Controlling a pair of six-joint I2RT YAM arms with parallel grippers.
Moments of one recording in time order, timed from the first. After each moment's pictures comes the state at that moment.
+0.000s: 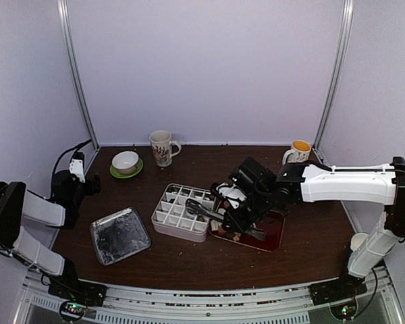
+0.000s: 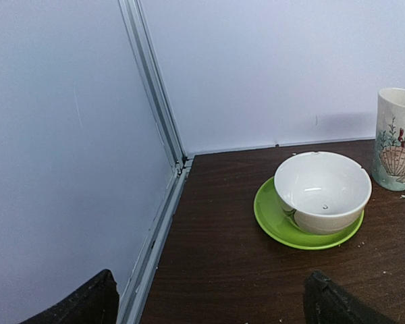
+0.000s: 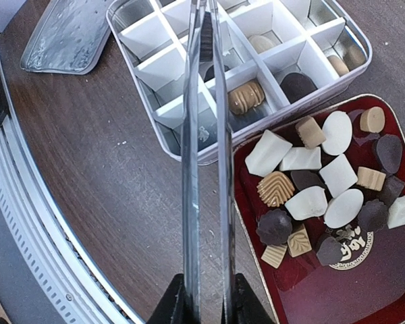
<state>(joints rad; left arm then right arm) 0.03 1.42 0.33 0.95 -0.14 0.17 1.00 1.58 1.19 -0.63 -0.10 0.24</state>
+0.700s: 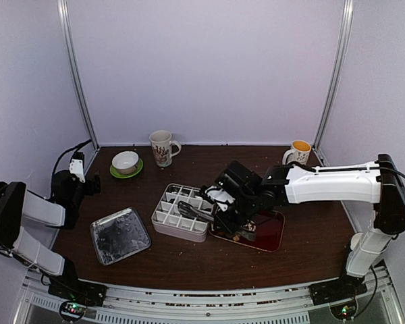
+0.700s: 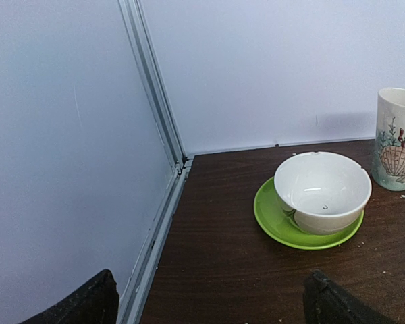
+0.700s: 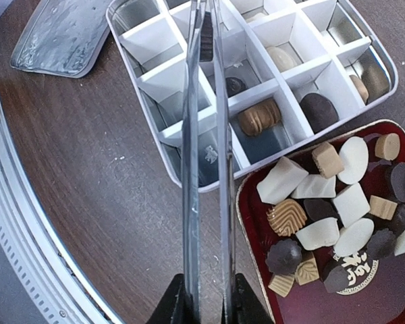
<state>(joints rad) 0.03 1.42 0.33 0.95 -0.14 0.17 1.04 1.69 1.27 -0.61 -0.07 0.22</state>
